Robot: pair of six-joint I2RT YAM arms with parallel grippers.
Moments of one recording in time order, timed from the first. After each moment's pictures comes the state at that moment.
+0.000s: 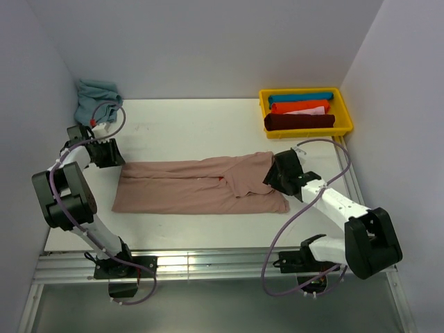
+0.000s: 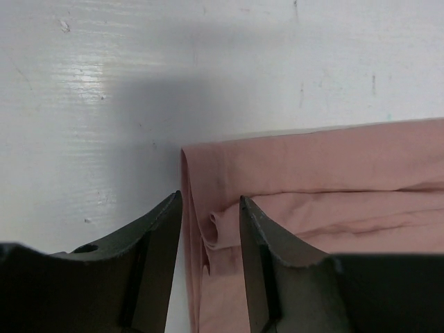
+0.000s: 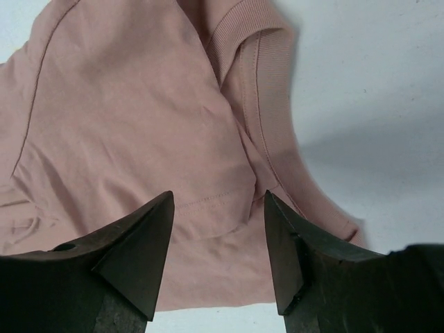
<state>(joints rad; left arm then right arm) 0.36 1.69 1.08 -0.38 0.45 0.17 0.36 1.22 0.63 -0.34 0.20 0.78</state>
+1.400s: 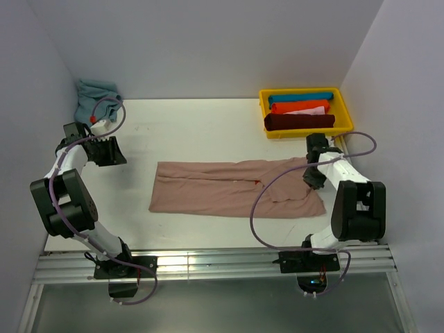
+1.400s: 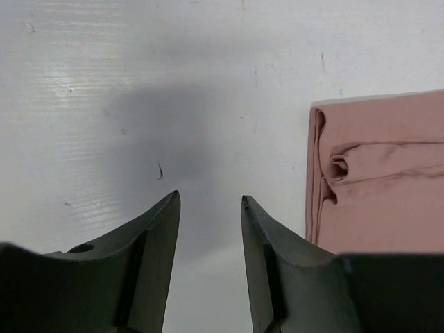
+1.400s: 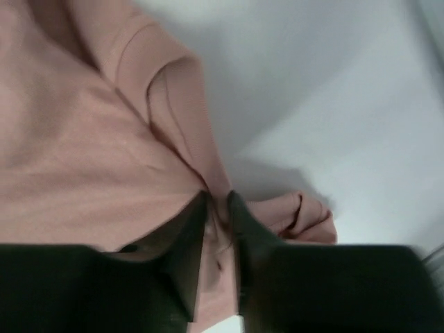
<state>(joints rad) 0.36 1.65 1.13 -0.50 0.52 0.22 -0.04 1.49 0.88 -0.70 0.37 0.60</state>
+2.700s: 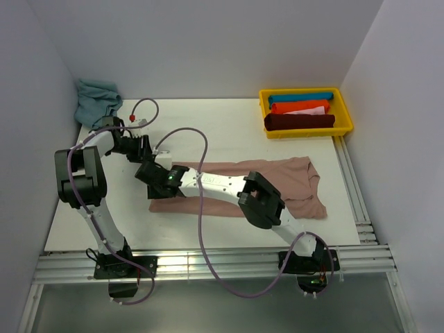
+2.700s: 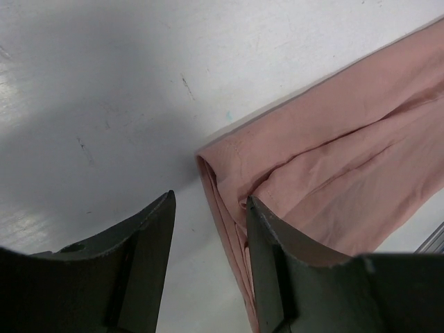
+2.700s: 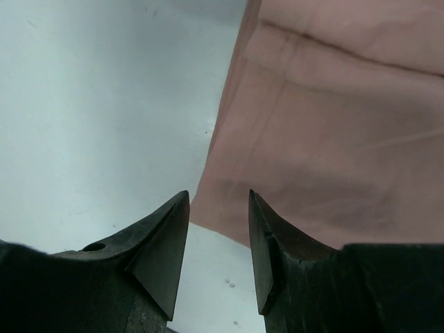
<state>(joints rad) 0.12 1.94 1.31 -0.59 0.68 0.22 1.16 2.28 1.96 -0.62 0.31 0.95</state>
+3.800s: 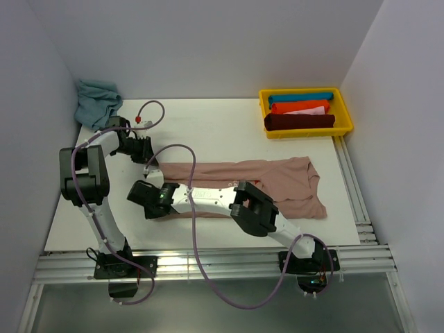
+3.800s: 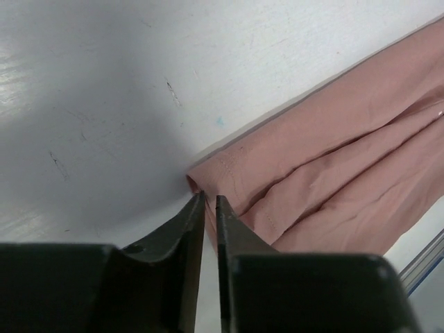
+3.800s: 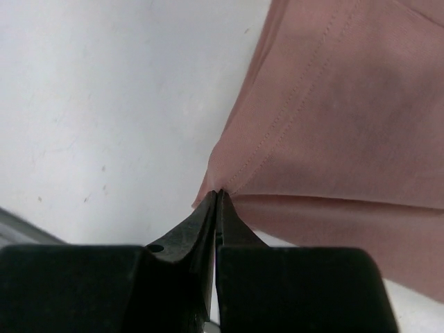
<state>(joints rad) 0.08 1.96 1.31 -0.59 0.65 0.21 1.27 2.35 1.97 -0.63 0.27 0.98</state>
